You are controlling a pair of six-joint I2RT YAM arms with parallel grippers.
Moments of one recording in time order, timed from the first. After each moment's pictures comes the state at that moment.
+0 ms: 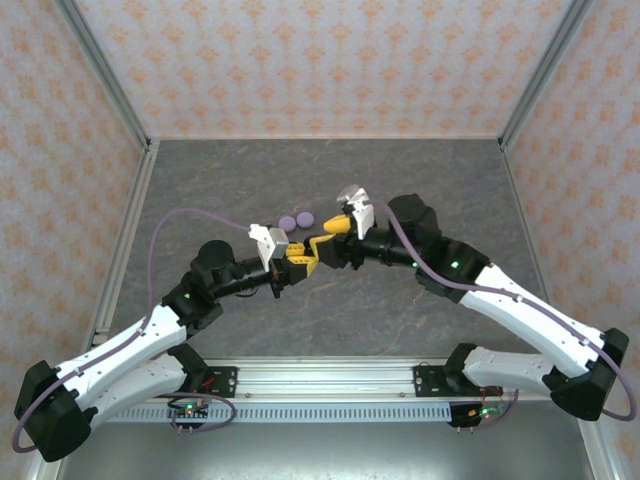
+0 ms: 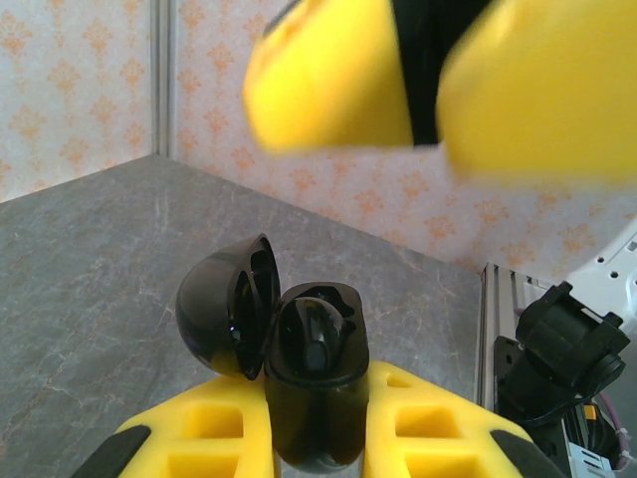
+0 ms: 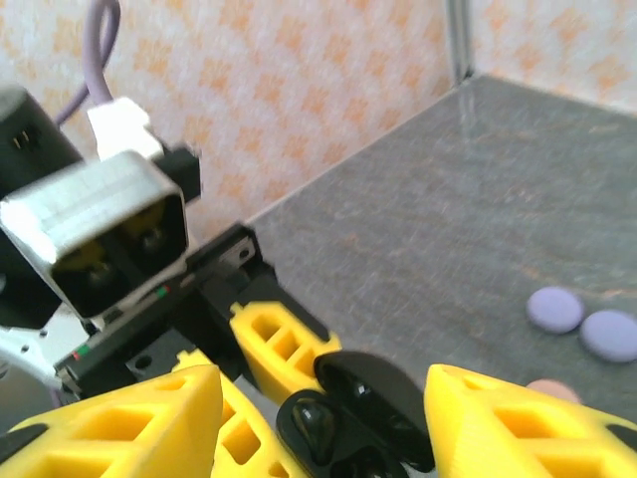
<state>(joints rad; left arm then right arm) -0.66 0.86 0.54 0.24 0.46 -0.16 0.85 1.06 1.12 -0.36 -0.28 0.23</state>
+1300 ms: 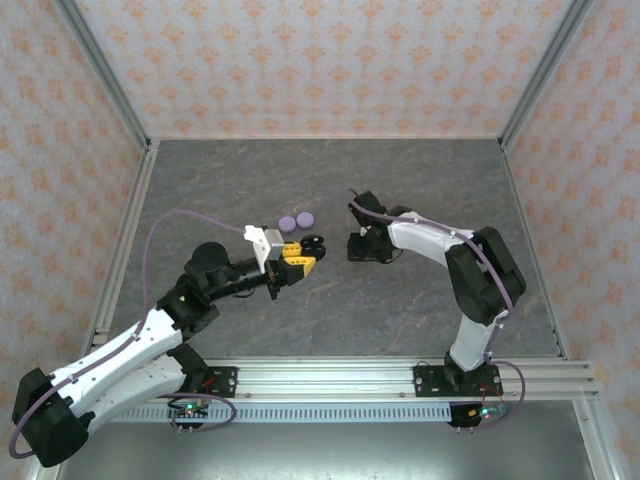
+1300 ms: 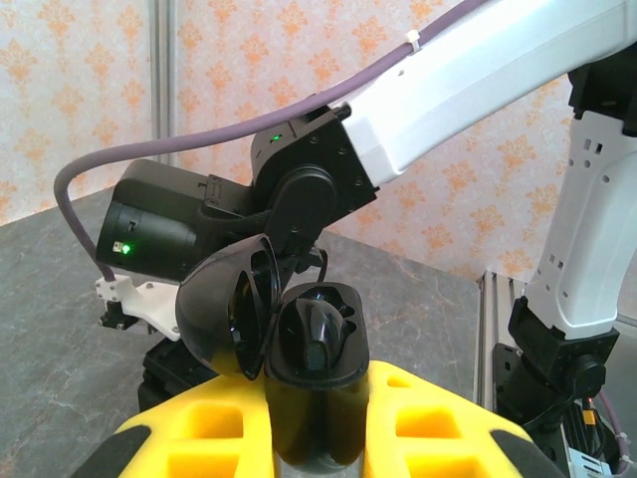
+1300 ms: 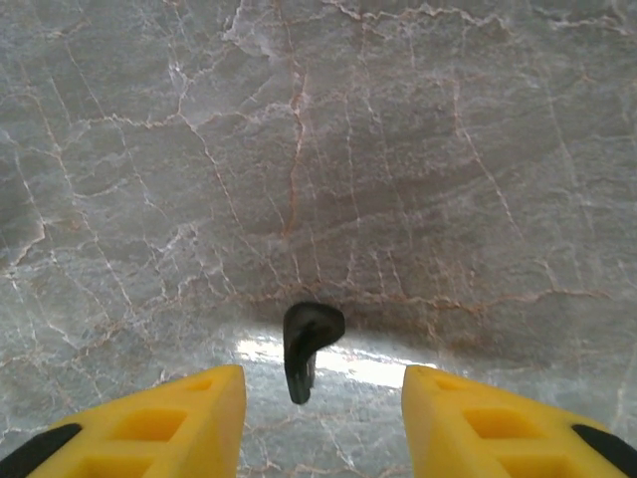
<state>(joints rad) -0.66 0.81 0.54 0.22 0.46 -0.15 0.56 1.79 1.15 -0.63 -0.04 0.51</state>
